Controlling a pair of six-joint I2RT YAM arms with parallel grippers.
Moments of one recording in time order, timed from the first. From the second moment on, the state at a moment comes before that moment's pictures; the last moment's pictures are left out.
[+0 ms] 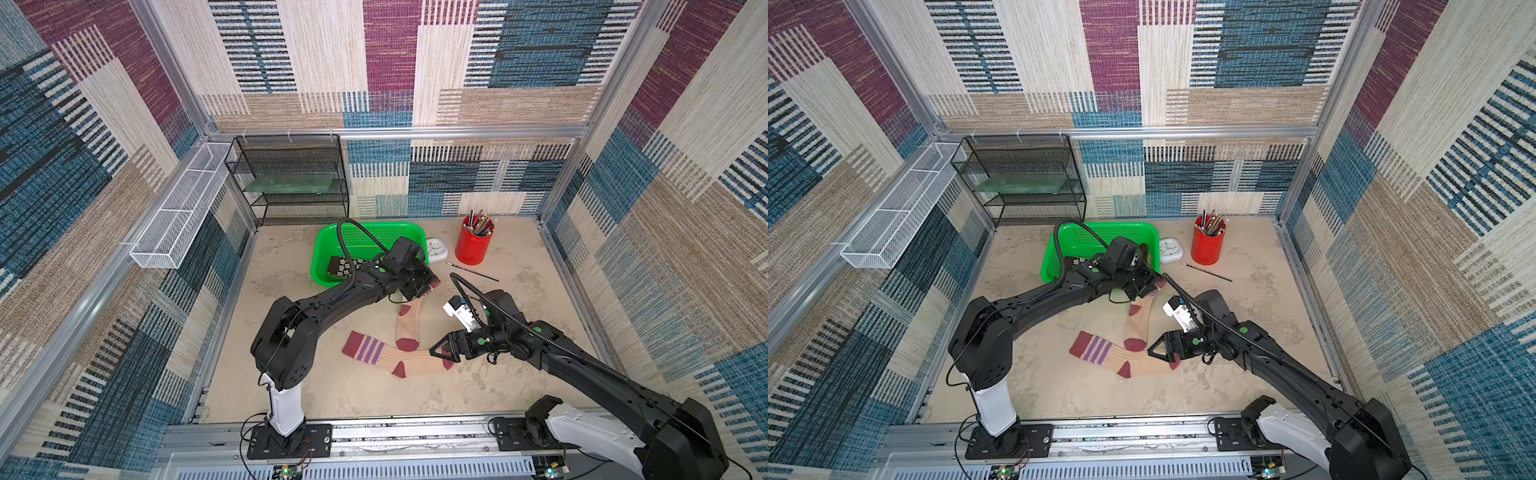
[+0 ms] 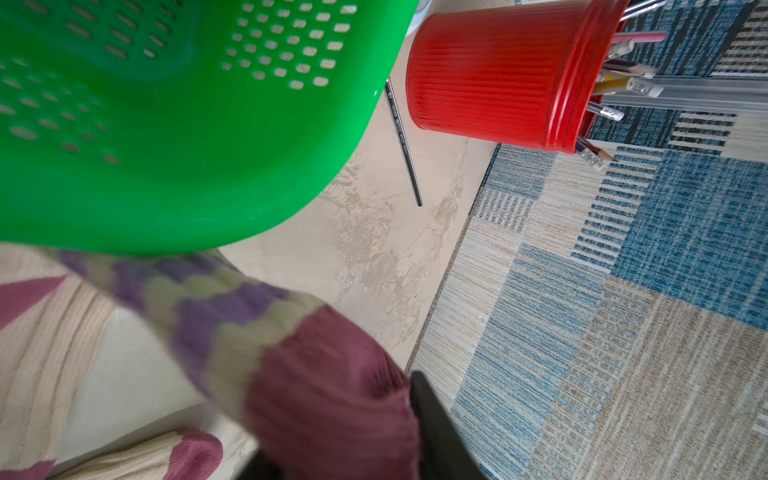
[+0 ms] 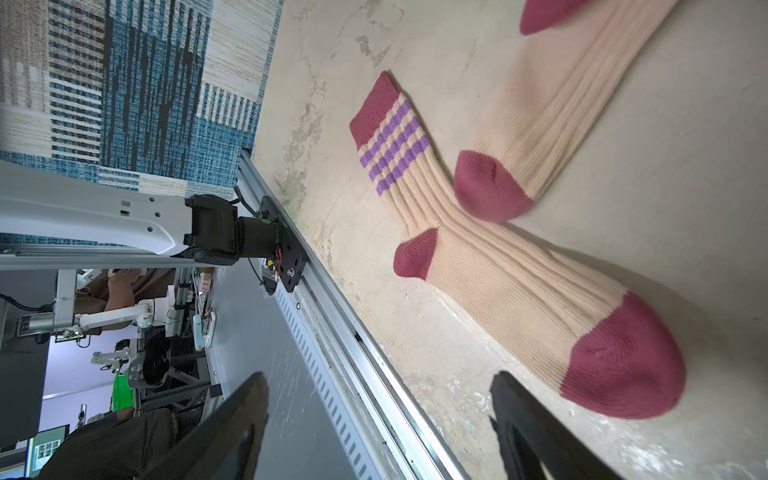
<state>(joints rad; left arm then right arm) -0.72 1.87 1.46 -0.32 0.27 -1.38 0.58 1.05 0.63 -0.46 -0.70 0.45</state>
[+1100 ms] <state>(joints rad) -0.48 1.00 1.29 -0.81 0.15 -0.84 0.82 1.75 1.02 -0.48 -0.14 0.67</state>
